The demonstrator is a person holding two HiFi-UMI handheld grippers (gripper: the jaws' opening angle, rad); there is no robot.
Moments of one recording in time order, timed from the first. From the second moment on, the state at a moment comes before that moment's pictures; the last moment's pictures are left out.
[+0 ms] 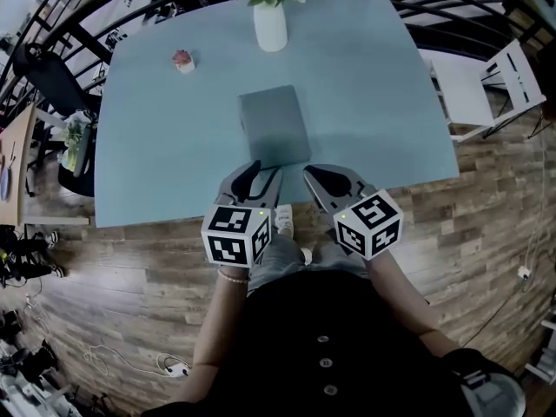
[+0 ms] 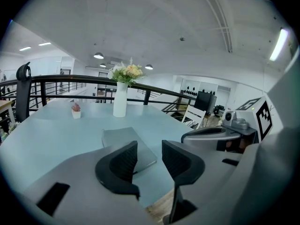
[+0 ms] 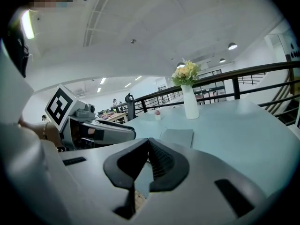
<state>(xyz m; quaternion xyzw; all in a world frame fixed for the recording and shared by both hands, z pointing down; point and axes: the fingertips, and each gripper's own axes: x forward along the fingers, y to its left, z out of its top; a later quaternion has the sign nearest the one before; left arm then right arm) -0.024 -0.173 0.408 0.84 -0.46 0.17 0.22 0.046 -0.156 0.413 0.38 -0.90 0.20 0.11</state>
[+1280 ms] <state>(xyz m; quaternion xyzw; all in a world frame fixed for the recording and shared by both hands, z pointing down) -0.045 -0.313 0.428 0.88 -0.36 0.20 0.22 0.011 -0.301 0.423 0.45 -0.86 0.21 0.11</state>
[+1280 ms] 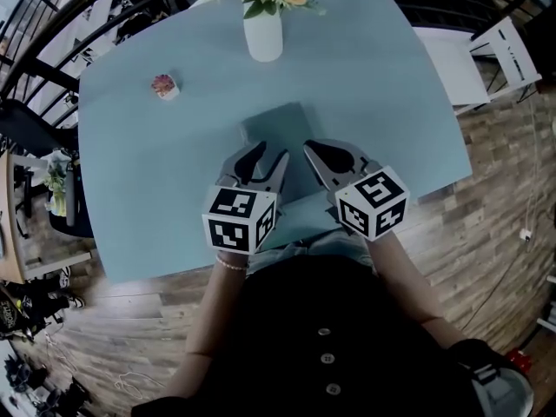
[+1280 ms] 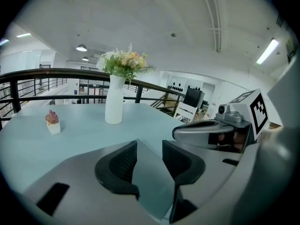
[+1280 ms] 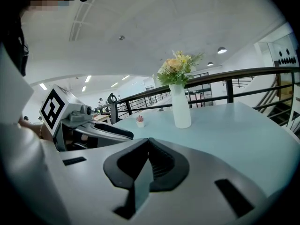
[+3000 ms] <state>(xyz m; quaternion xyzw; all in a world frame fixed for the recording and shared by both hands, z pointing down) 0.042 -0.262 0.467 0.86 -0.37 0.27 0.23 0.106 -0.277 0.445 0.39 -0.87 0.25 0.13</state>
